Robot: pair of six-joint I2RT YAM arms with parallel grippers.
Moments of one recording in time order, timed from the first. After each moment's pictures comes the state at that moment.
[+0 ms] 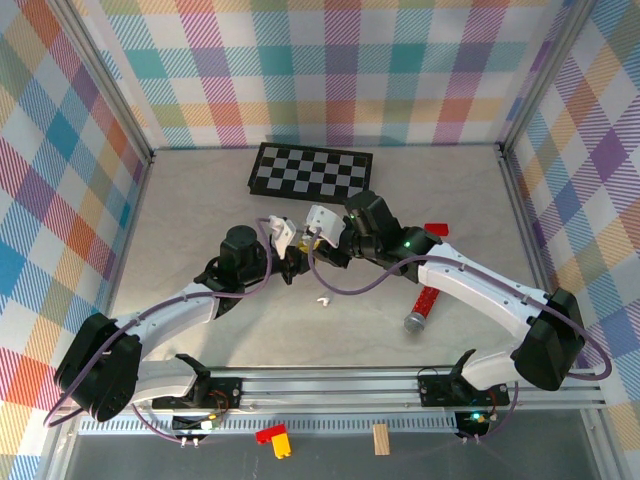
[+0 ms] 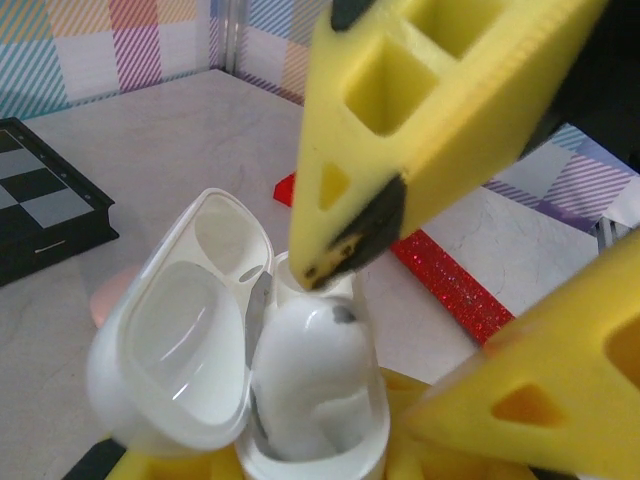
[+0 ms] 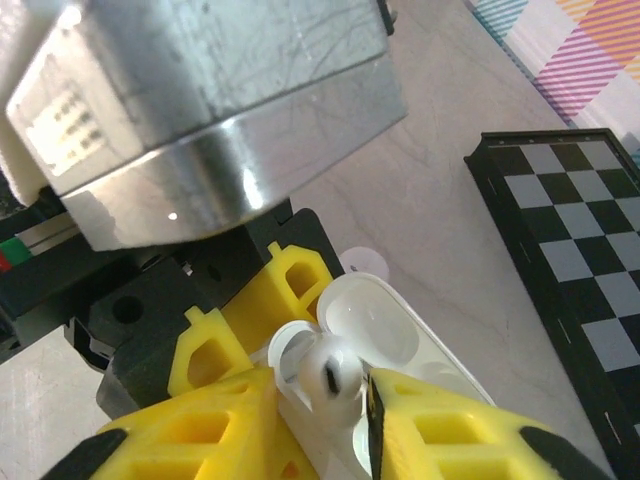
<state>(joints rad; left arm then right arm) -0.57 1.23 0.59 0.39 0.52 -0.06 0.84 1.39 1.17 -0.37 -0.20 -0.38</state>
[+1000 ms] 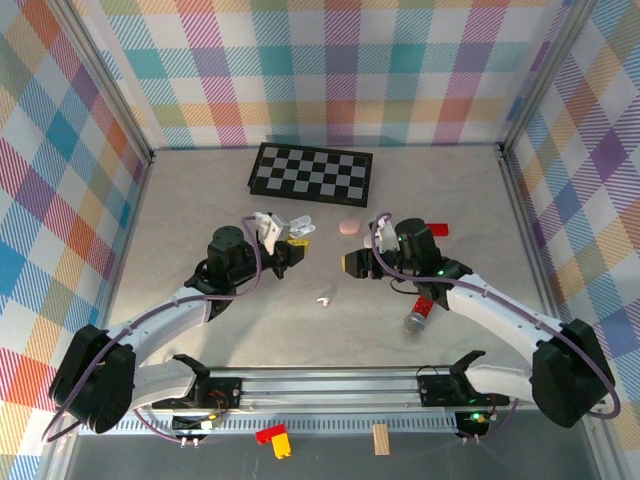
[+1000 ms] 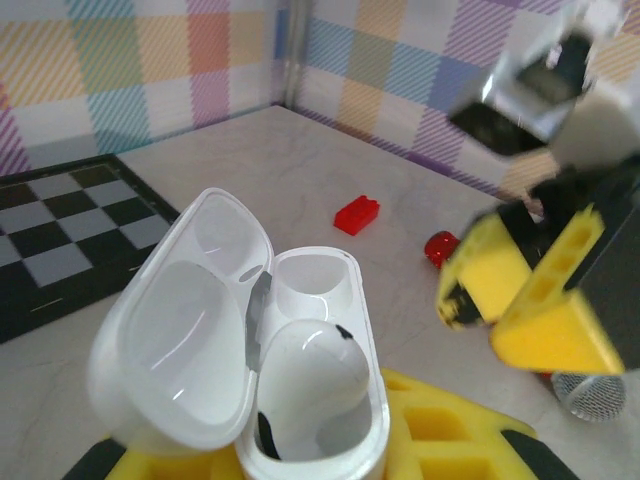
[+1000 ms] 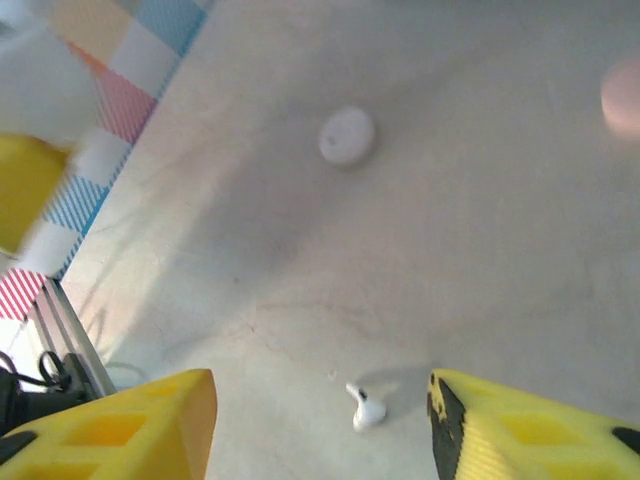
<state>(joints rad) -0.49 1.17 0.55 0.43 0.47 -0.05 0.60 1.20 0.68 -0.09 -0.41 0.51</state>
